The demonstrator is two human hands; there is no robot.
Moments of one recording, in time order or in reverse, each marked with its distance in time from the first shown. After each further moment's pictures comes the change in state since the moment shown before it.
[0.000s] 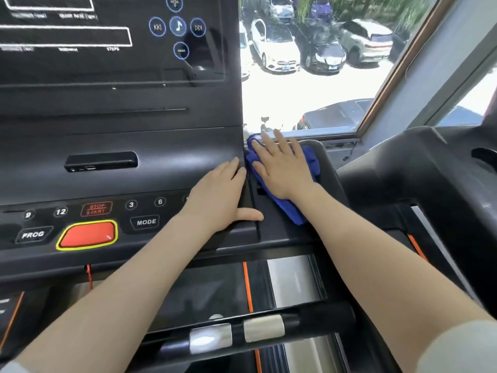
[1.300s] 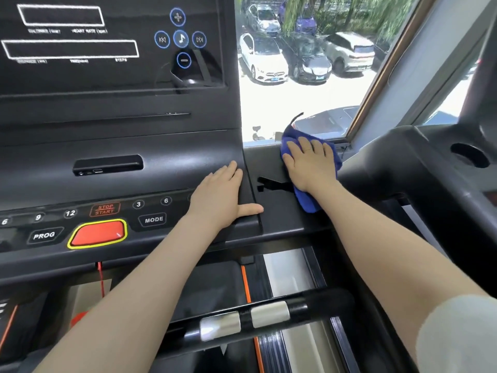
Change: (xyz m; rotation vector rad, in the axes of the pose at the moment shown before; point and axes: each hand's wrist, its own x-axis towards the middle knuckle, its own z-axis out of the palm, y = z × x) left_hand -0.006 -0.004 0.009 -0.080 -0.007 -0.052; right_hand -0.019 0.038 0.002 0.041 0.034 0.330
